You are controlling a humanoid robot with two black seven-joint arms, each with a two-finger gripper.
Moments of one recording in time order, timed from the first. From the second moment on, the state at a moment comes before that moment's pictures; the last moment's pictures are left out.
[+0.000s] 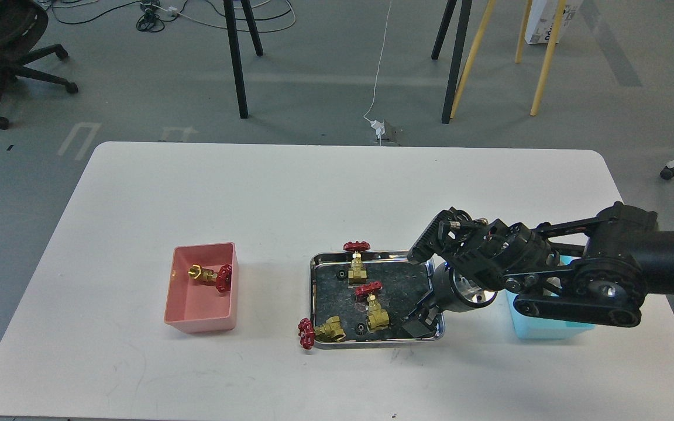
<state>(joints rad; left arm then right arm) -1.08 0.84 -0.86 -0.85 0.63 -0.06 -0.27 1.21 -0.36 -0.33 1.38 -1.58 0.49 -0.14</state>
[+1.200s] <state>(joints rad) -1.10 0.90 -0.86 -0.85 0.62 -0.06 -0.27 1.11 -0.24 -0.32 1.23 -1.64 0.49 -0.23</state>
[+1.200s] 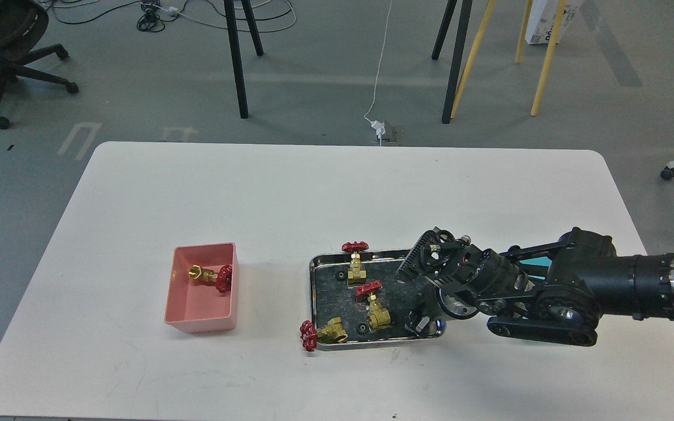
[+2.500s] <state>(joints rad) -1.10 0.90 -0.86 -0.85 0.62 -0.09 -0.26 0.98 -0.89 -0.02 1.50 -1.46 0.49 -0.28</state>
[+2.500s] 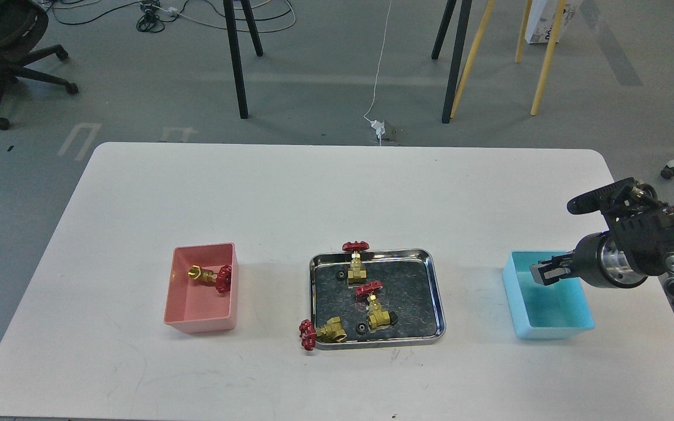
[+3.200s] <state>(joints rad) -1.13 0.83 -0.86 -0.86 0.63 -0.26 -0.11 0.98 -0.68 0.80 1.16 -1.06 0.49 -0.29</state>
